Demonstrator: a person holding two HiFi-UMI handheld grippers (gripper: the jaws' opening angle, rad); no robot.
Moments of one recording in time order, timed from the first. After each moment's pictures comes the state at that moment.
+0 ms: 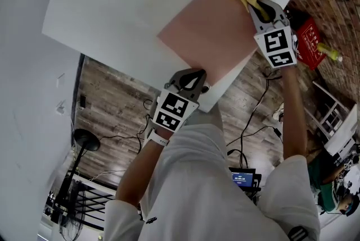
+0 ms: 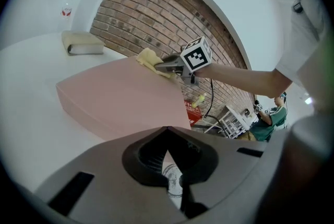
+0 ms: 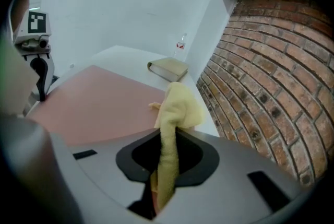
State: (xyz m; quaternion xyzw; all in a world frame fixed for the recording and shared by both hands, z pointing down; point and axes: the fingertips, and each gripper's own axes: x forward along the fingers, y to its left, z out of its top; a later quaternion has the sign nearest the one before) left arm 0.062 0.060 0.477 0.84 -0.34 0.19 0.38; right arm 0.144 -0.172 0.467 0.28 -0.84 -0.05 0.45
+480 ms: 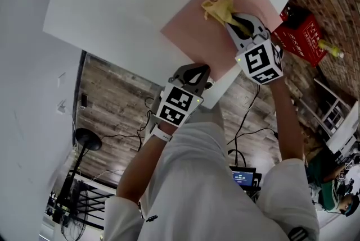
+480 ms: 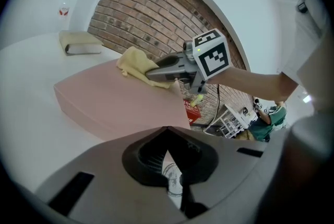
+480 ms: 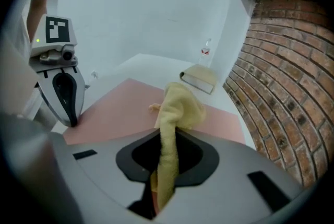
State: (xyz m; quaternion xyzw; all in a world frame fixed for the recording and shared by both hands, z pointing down) left arm 0.068 0.060 0.478 0.84 -0.33 0.19 0.37; right arm 0.083 -0.086 0.472 0.19 -0.87 -0.03 0.45
